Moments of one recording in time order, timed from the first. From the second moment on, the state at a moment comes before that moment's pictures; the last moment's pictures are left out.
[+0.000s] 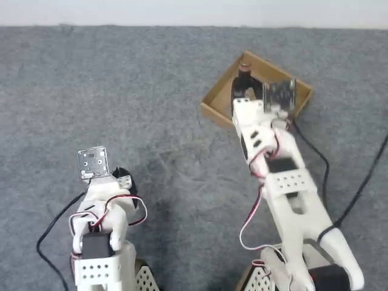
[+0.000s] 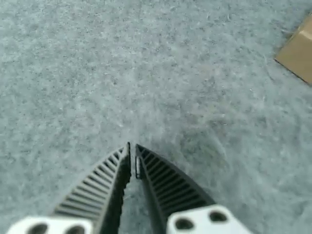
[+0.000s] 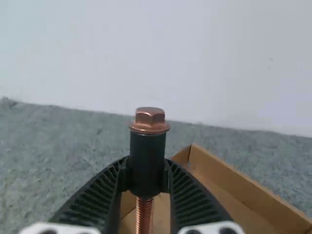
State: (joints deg) left arm -10.3 -103.3 97.1 61.6 11.0; right arm -15.1 -27.4 50.9 -1.4 -1.8
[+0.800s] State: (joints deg) left arm -9.8 -103.3 97.1 61.7 11.1; right arm -15.1 24.9 -7.2 40.4 -1.8
